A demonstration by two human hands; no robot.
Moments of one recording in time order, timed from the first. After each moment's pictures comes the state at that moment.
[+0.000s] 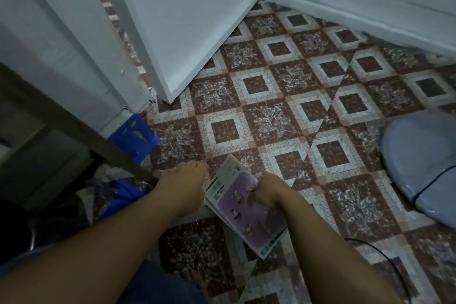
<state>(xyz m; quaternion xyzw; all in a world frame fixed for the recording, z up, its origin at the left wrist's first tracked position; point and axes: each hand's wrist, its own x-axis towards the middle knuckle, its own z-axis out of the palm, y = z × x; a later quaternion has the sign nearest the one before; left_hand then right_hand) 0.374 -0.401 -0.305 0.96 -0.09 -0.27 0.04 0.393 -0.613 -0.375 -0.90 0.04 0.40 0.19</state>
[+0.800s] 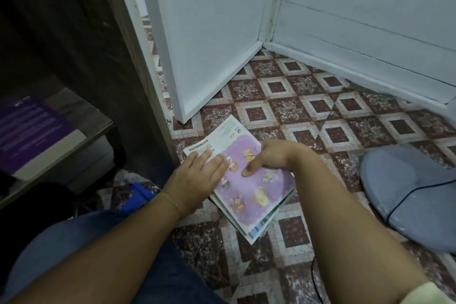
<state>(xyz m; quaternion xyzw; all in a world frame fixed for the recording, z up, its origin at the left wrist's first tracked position) 0.314 -0.381 -0.255 0.91 -0.33 0.20 -0.11 0.390 -0.600 -0.177 -0.84 0.00 0.42 0.34</state>
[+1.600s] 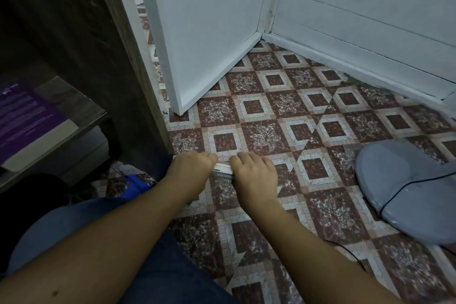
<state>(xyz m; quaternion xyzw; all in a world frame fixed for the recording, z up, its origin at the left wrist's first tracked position) 0.323 -0.405 -0.234 0.98 -0.17 -0.03 -0.07 0.307 -0.557 -0.233 -0.99 -0.13 0.00 0.01</state>
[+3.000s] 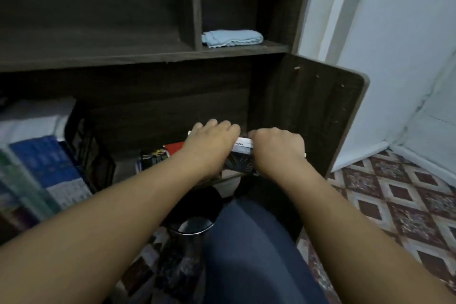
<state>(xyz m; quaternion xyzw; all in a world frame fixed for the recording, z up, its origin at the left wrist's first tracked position) 0.128 -0.202 0.019 0.99 0.11 0.09 -0.10 0.197 -0.320 0.032 -0.93 -0.37 -0.07 0.01</state>
